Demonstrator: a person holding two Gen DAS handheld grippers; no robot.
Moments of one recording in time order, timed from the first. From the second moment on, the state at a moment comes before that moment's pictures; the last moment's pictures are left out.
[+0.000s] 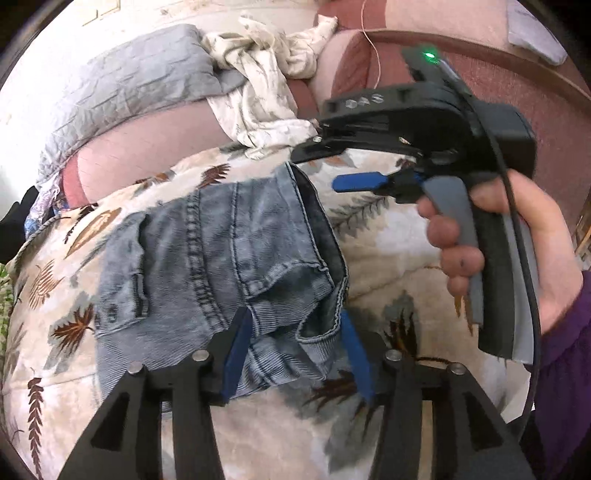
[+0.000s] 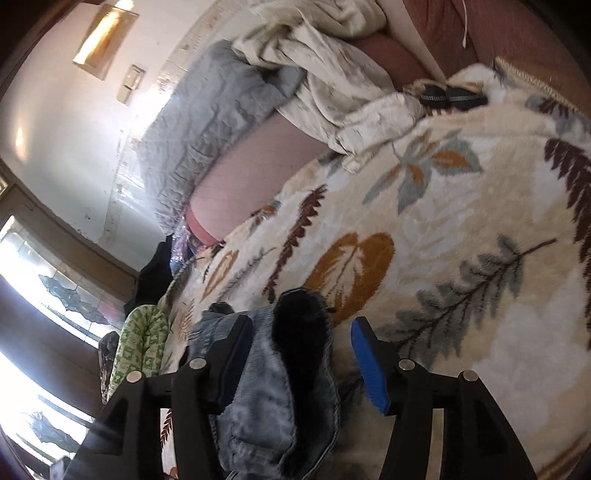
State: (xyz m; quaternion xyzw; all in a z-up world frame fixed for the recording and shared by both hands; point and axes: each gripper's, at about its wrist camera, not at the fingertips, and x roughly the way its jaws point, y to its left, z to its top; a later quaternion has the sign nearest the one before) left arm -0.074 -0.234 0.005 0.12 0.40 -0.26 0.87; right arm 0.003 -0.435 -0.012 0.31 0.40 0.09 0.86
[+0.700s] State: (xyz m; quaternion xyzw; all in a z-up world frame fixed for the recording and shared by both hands) left arm -0.051 -0.118 0.047 0.10 0.36 -0.14 0.91; right arm -0.044 -0.378 0.020 0.30 0.36 0.11 0.88
